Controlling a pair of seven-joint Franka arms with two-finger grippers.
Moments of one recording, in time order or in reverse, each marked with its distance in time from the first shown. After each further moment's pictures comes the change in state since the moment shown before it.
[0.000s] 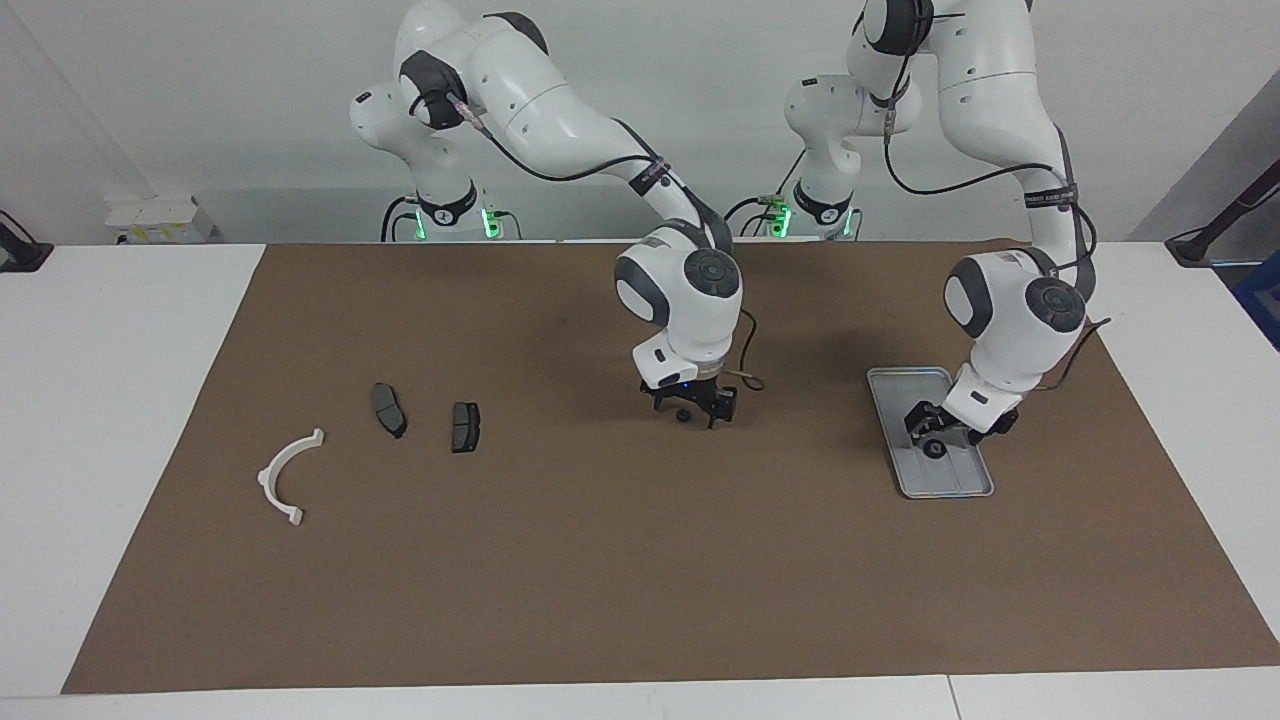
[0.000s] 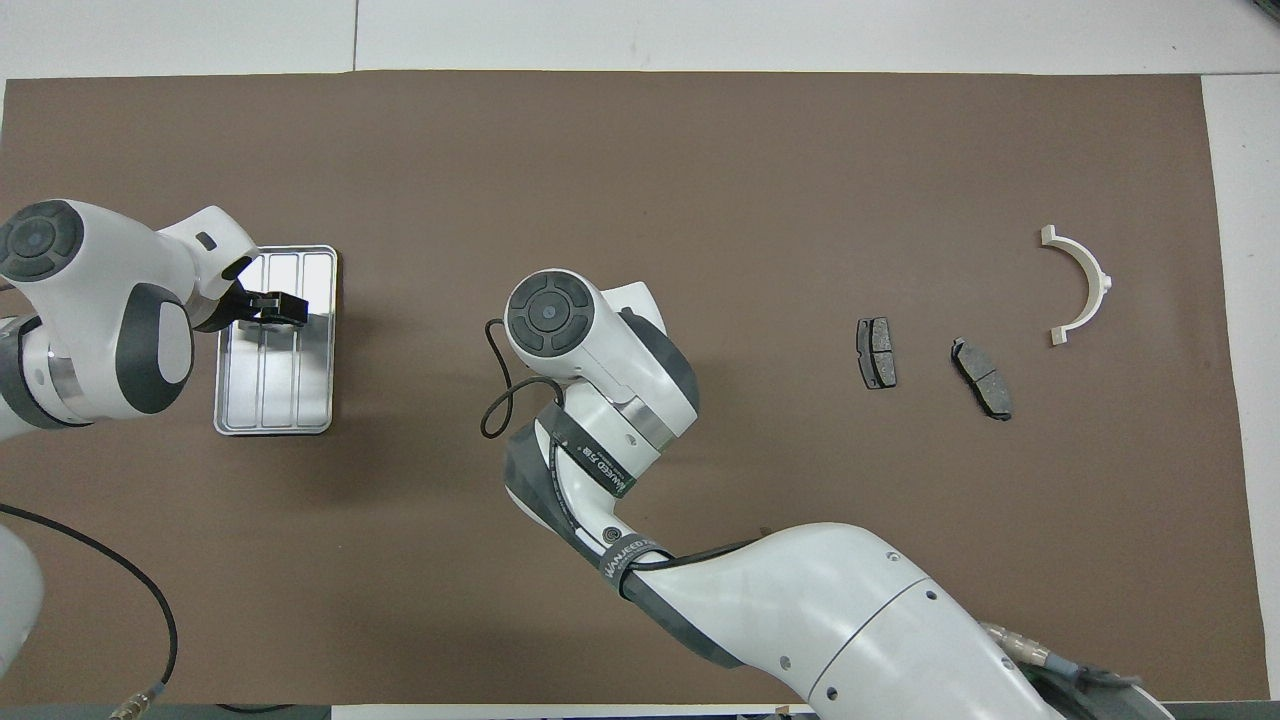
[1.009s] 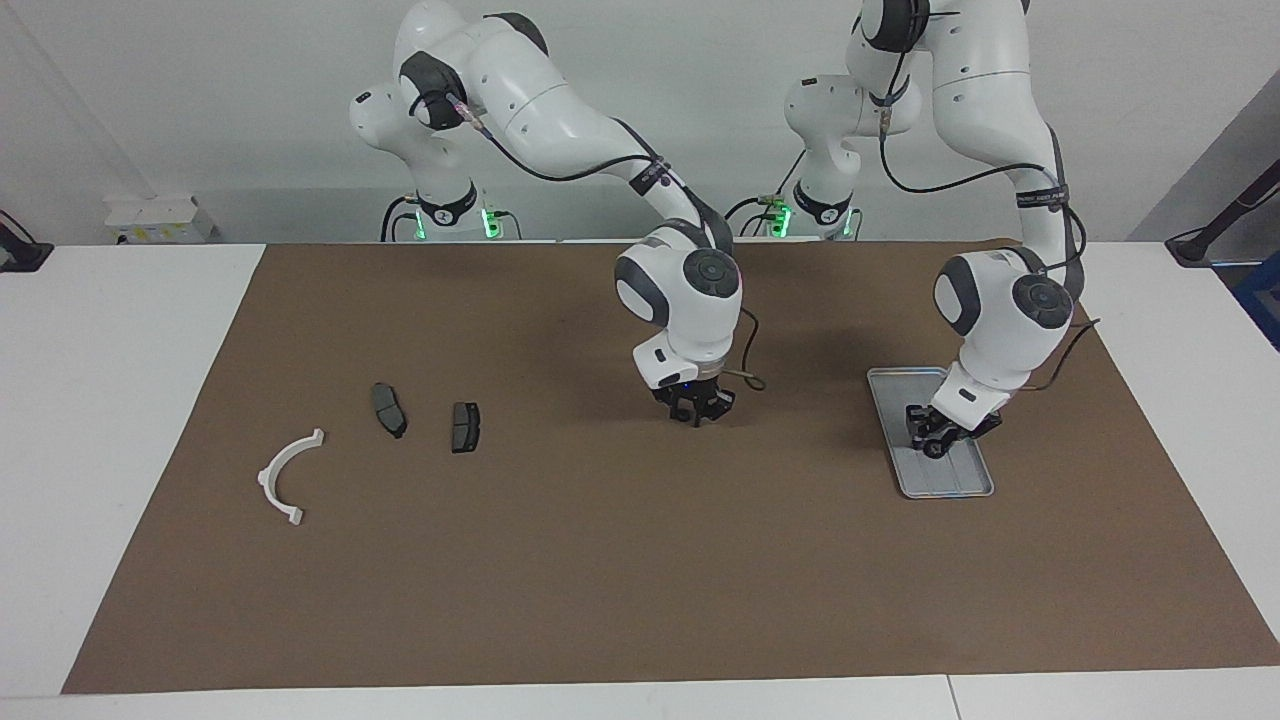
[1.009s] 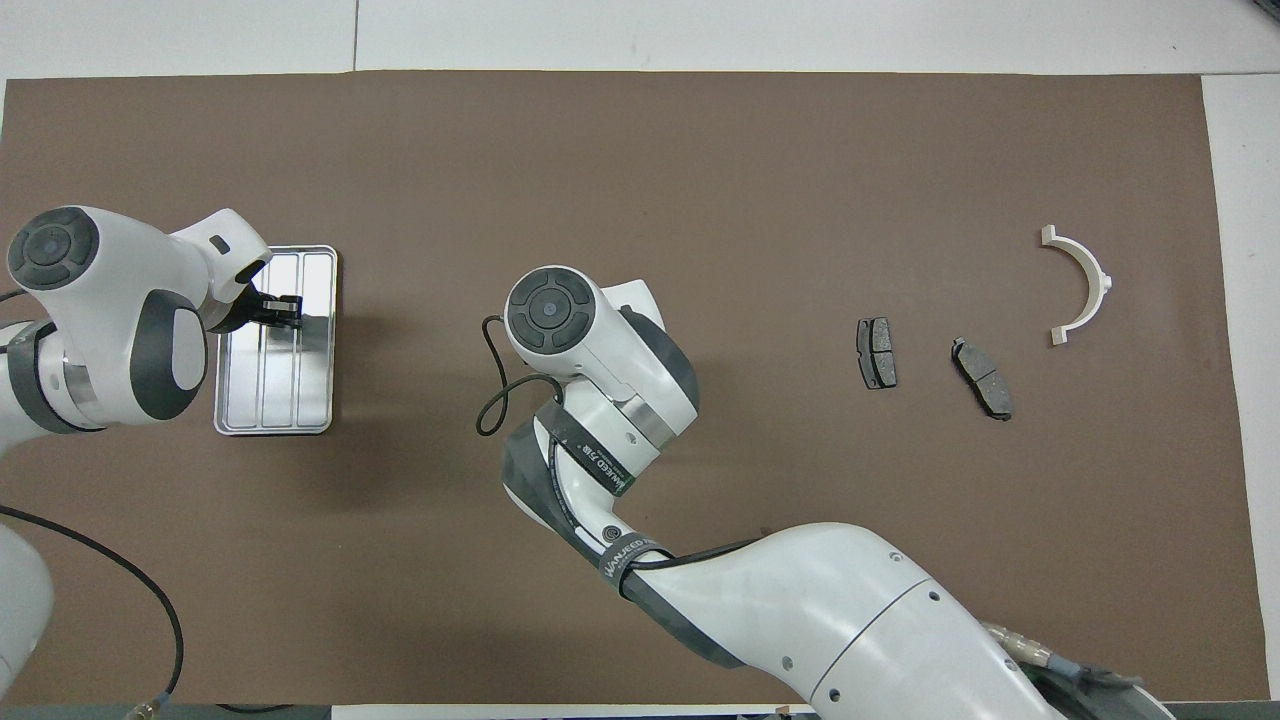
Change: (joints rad) left arm -0.014 -0.015 -0.009 -0.022 -0.005 0.030 0.001; right arm -0.002 -0.002 0.001 0.014 0.011 0.001 0.001
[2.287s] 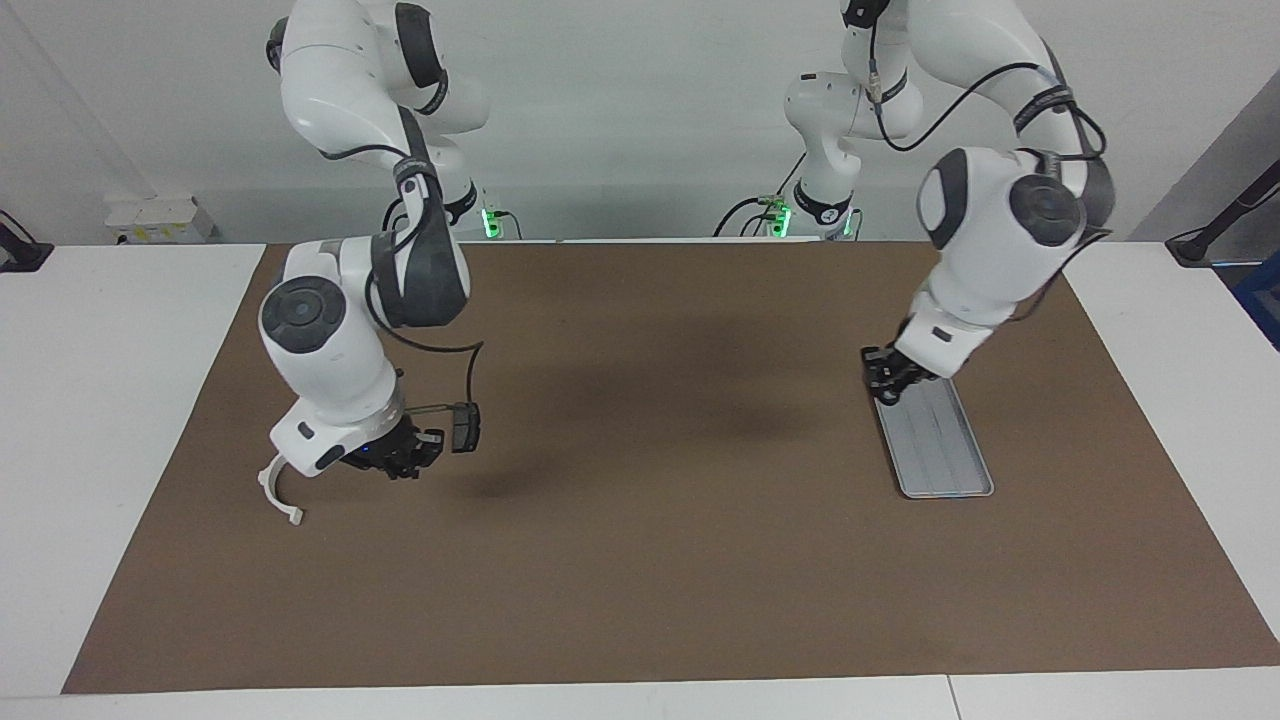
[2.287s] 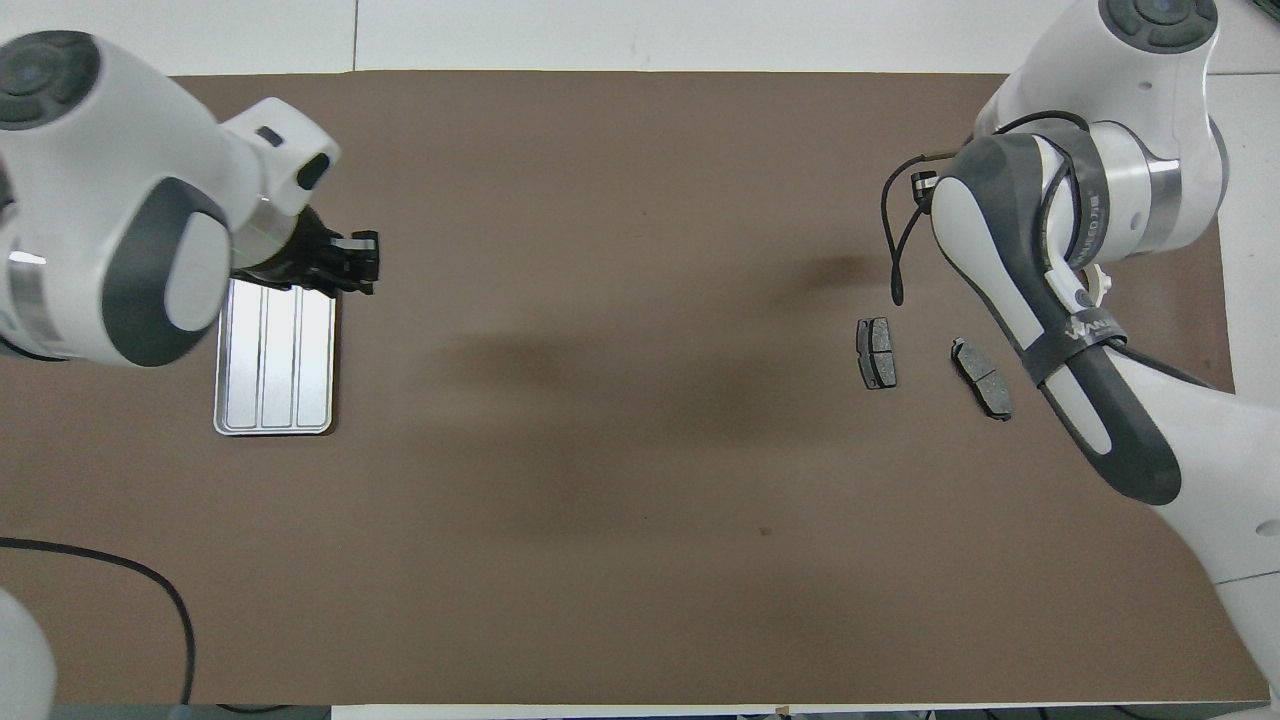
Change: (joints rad) left arm -0.288 -0.075 -0.008 0.387 -0.043 -0.563 -0.456; right arm -0.612 -0.147 -0.013 0.033 -0.009 -0.201 -1.111
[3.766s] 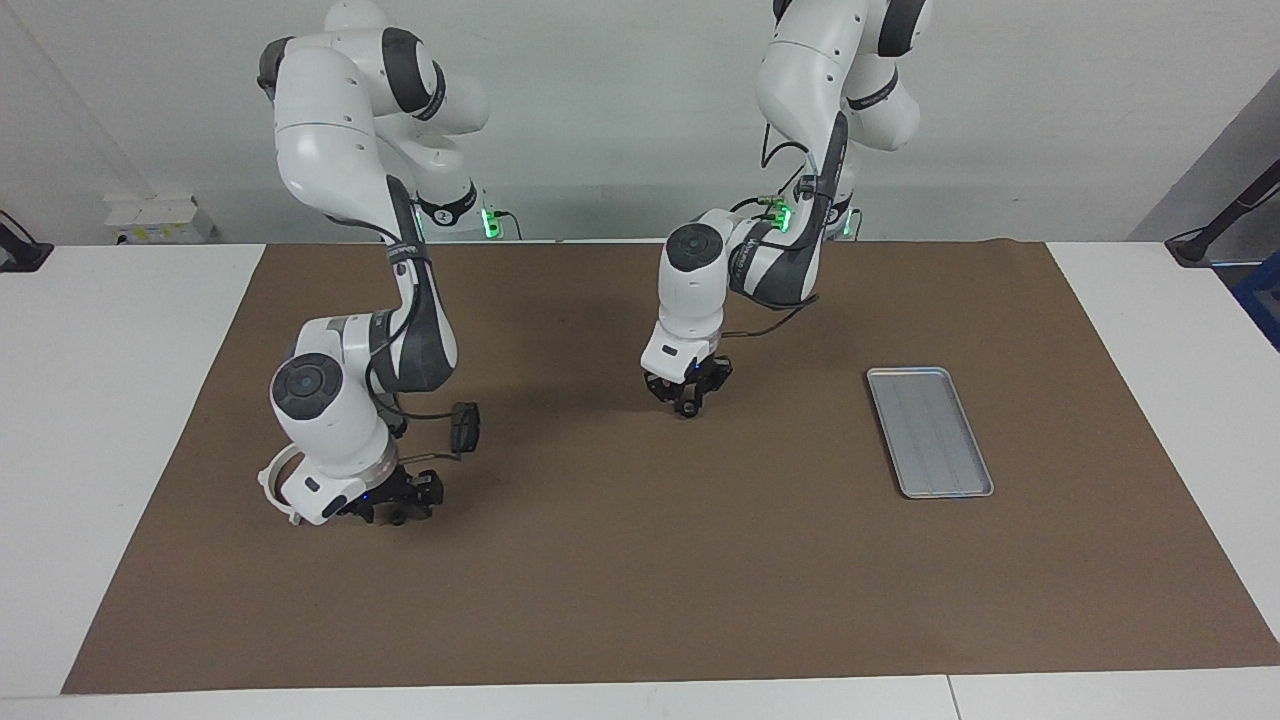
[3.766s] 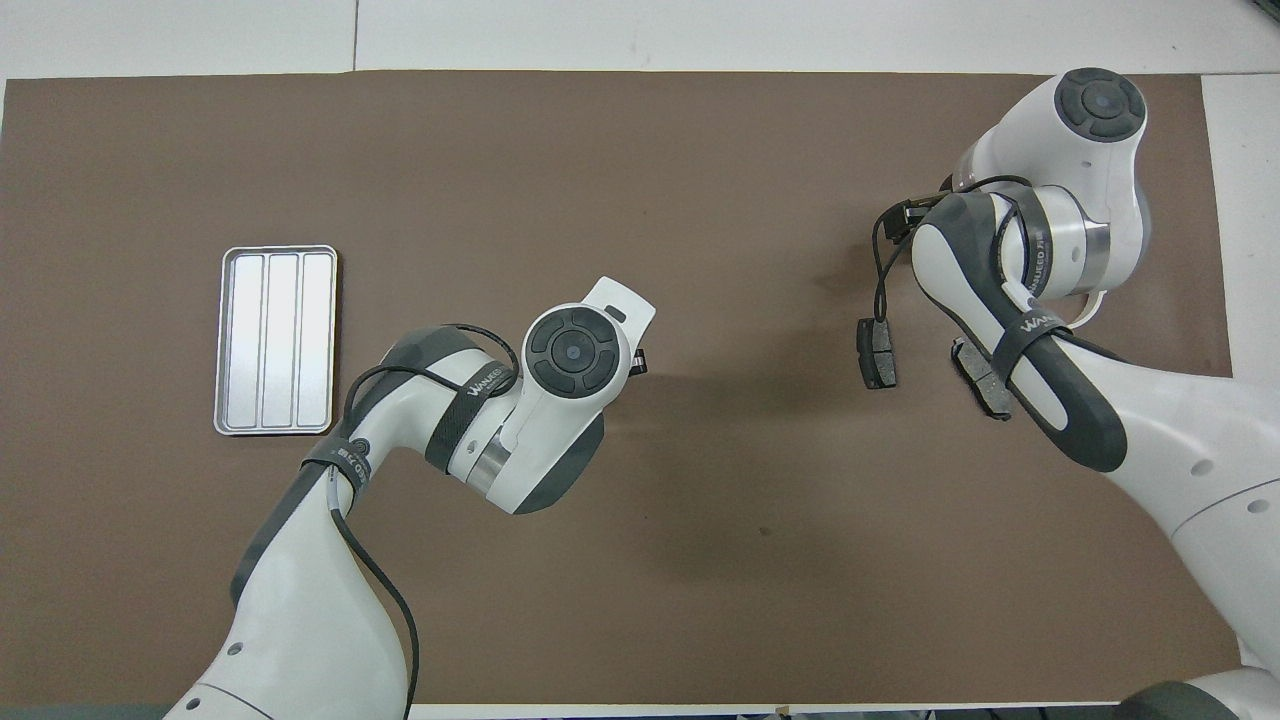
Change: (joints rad) left arm -0.369 0.130 0.009 -0.280 0.107 0.495 -0.499; right arm -0.022 0.058 0.012 -0.134 0.000 0.218 -0.035
